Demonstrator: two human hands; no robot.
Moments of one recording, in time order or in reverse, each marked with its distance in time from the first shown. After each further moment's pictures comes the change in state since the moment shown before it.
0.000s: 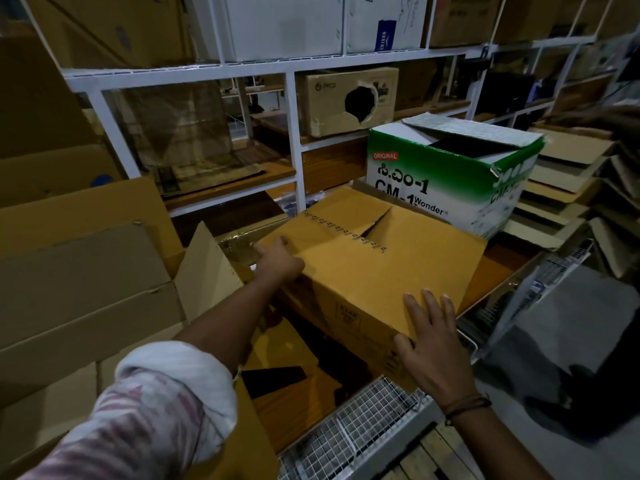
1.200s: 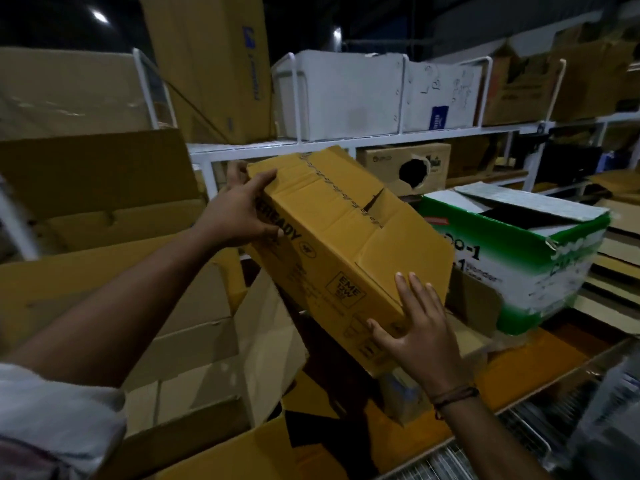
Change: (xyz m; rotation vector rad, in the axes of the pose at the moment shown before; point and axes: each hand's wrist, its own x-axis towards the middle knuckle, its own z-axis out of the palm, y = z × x) left_hand -0.105 0.033 -0.248 0.366 0.477 0.515; right_hand 0.060 -0.107 -0.044 0.295 0.276 -0.378
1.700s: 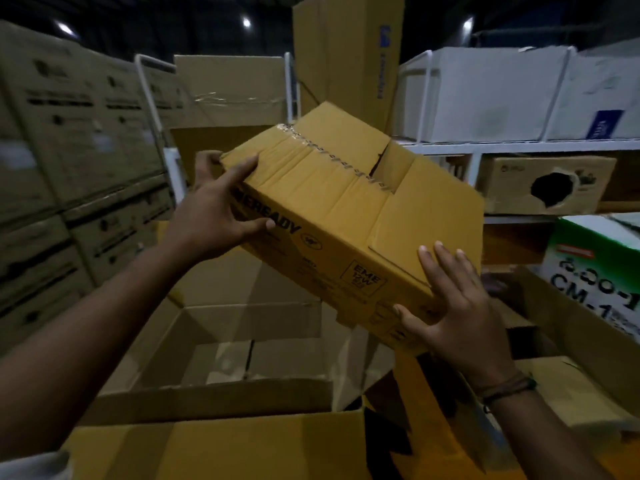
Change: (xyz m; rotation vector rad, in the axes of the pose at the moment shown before) left_hand -0.144 -0.086 -0.109 0.138 0.324 -0.245; right_hand 0.051 -0.102 0.013 0.125 -0.049 -0.445
